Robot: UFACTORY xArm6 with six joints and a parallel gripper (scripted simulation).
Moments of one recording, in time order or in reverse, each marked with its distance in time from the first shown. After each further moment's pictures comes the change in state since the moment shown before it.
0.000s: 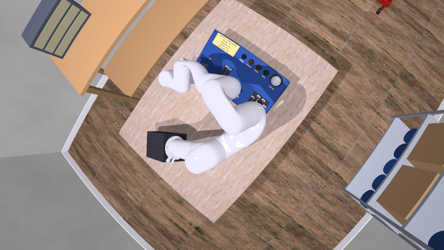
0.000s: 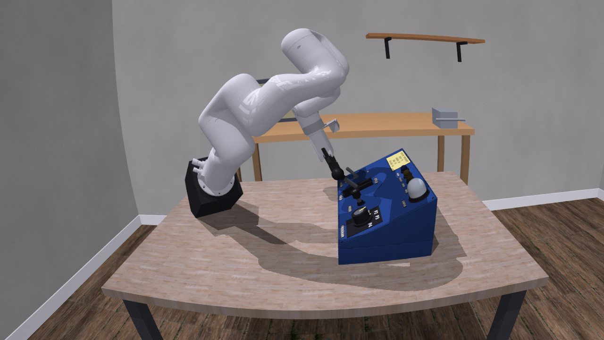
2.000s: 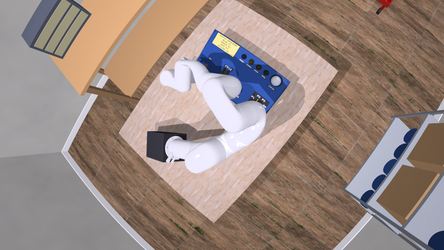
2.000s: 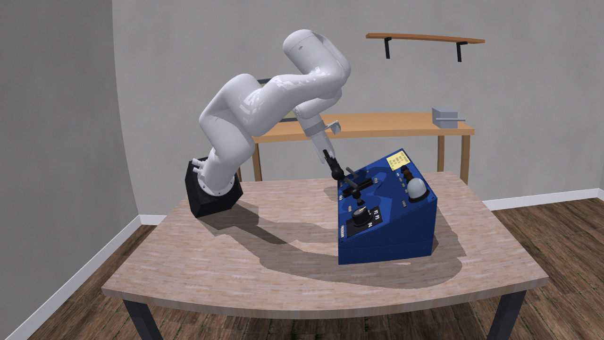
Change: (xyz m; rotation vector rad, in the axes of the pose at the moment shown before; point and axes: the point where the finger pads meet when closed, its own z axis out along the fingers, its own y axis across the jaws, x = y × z) arm 0.001 -0.001 0.007 0.000 0.000 0.000
